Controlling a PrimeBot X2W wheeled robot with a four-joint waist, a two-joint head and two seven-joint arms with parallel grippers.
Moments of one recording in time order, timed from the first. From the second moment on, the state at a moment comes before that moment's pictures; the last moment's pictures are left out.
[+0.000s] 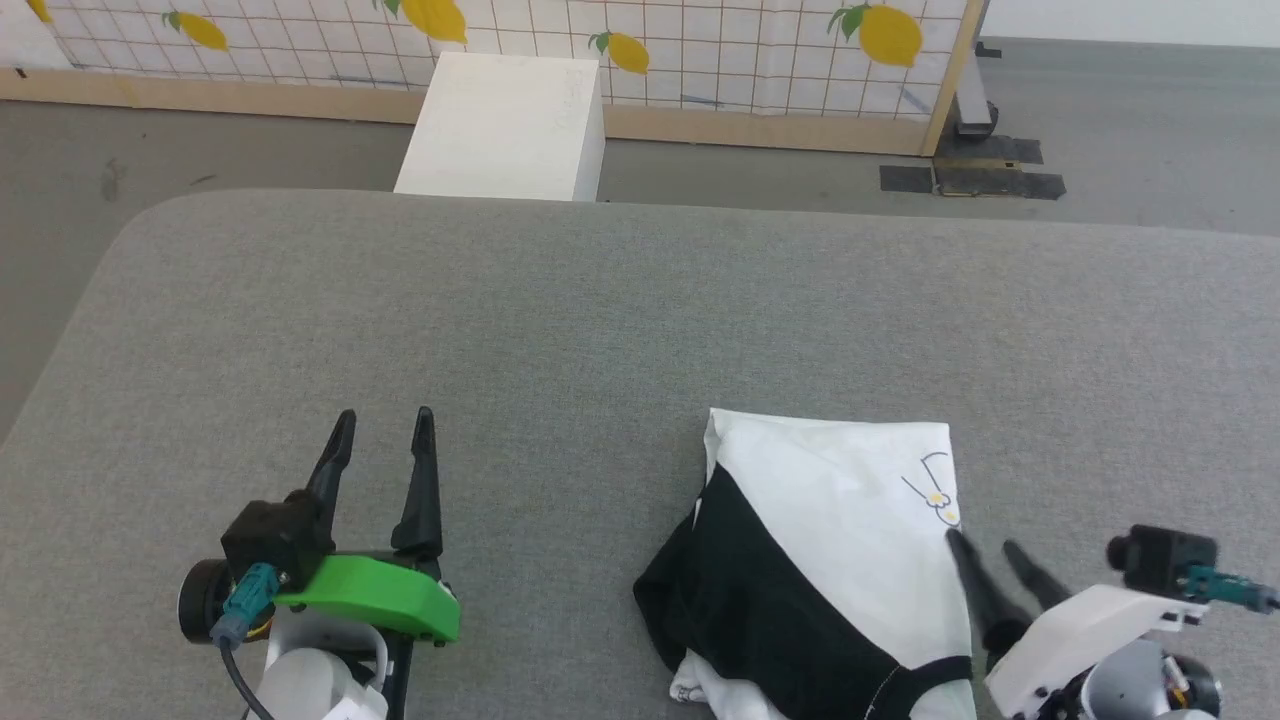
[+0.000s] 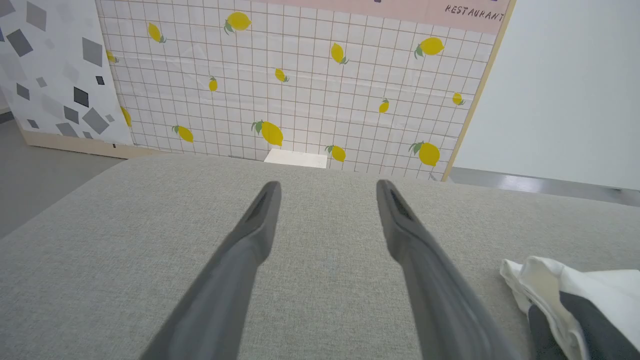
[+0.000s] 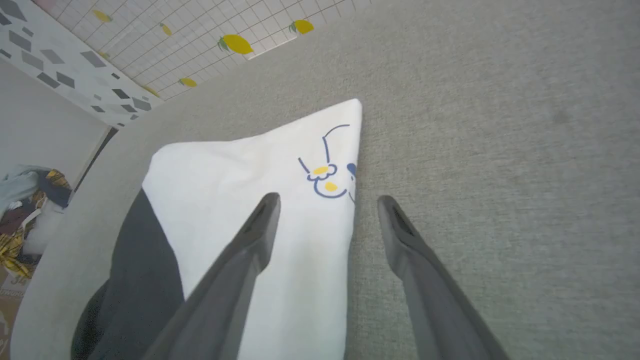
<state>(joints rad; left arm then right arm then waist) -0.11 0.06 0.00 0.18 -0.18 -0.11 -0.26 0.03 -0.05 -0.07 0.13 0.50 0.13 0.25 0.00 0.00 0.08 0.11</state>
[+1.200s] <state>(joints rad) -0.10 0.05 0.01 0.14 -0.18 -0.11 -0.26 -0.22 -0.31 0.16 0.02 -0.07 0.13 0.66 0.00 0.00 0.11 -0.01</state>
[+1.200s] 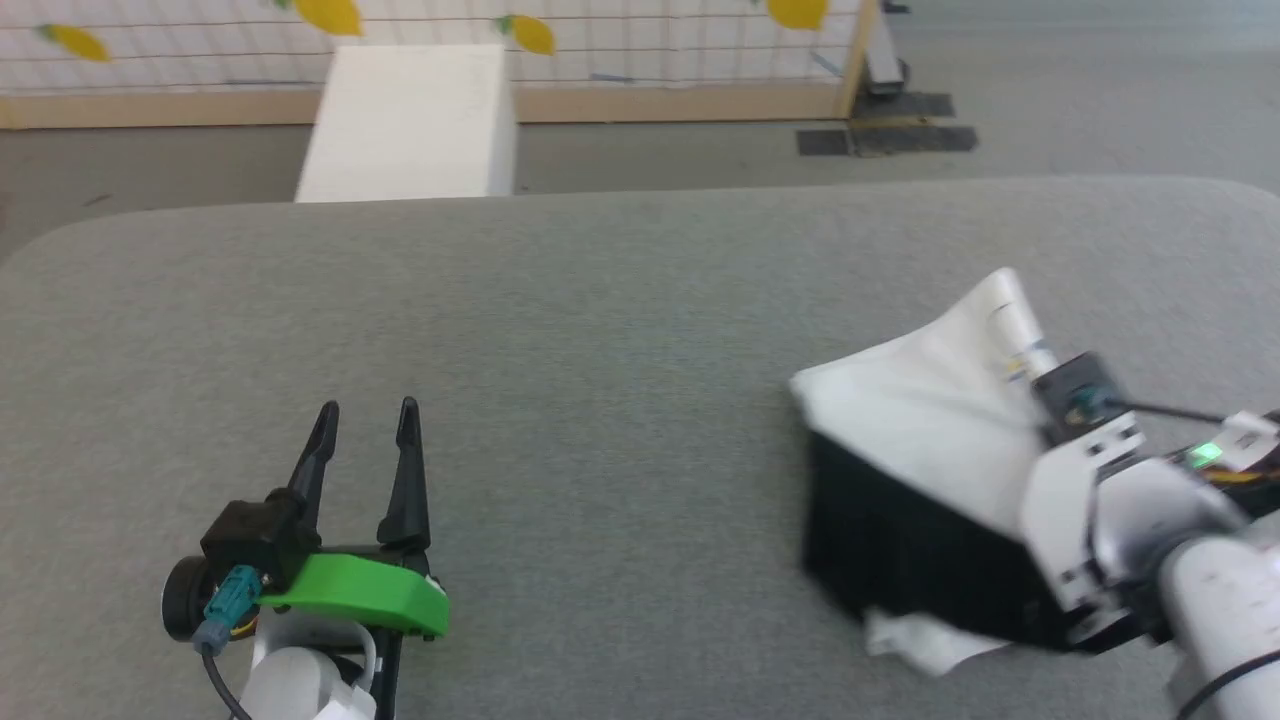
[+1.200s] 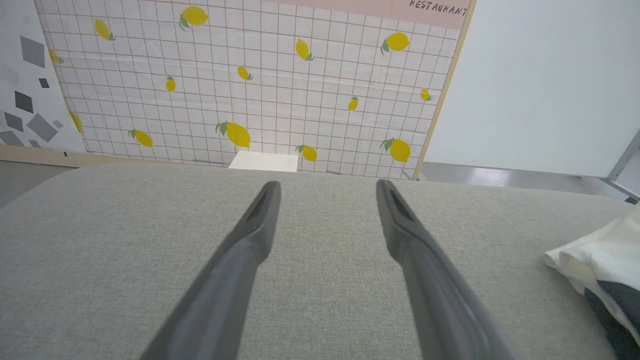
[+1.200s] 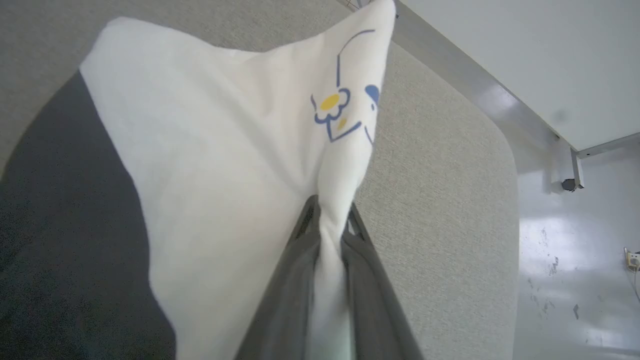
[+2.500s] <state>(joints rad) -0.23 0.09 -0.02 0.10 -0.14 -0.11 -0.26 -0.60 -0.45 -0.36 0.58 -0.39 0.13 0.17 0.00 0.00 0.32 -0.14</state>
